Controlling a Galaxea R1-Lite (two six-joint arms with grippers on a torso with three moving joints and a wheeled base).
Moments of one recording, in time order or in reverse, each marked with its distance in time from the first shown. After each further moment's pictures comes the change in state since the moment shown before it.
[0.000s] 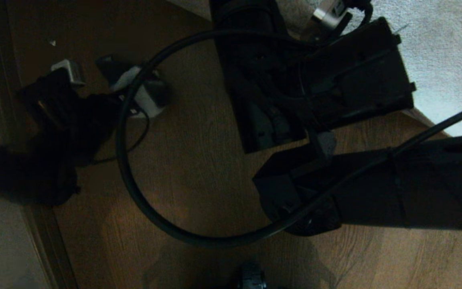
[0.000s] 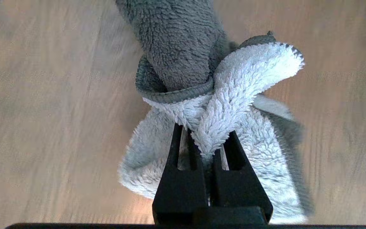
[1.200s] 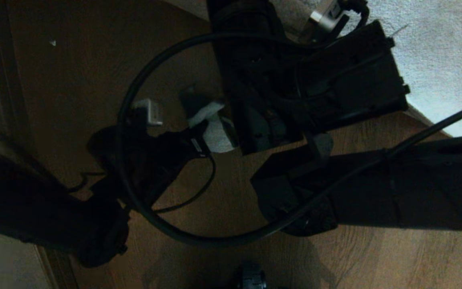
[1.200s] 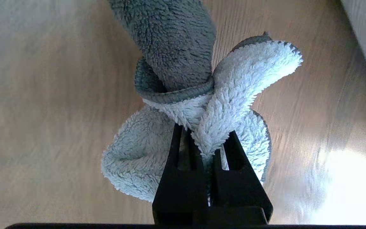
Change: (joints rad) left arm -0.398 0.080 0.157 -0.194 0.008 -0.004; right arm 0.000 0.007 -0.007 0.000 -0.001 -0.004
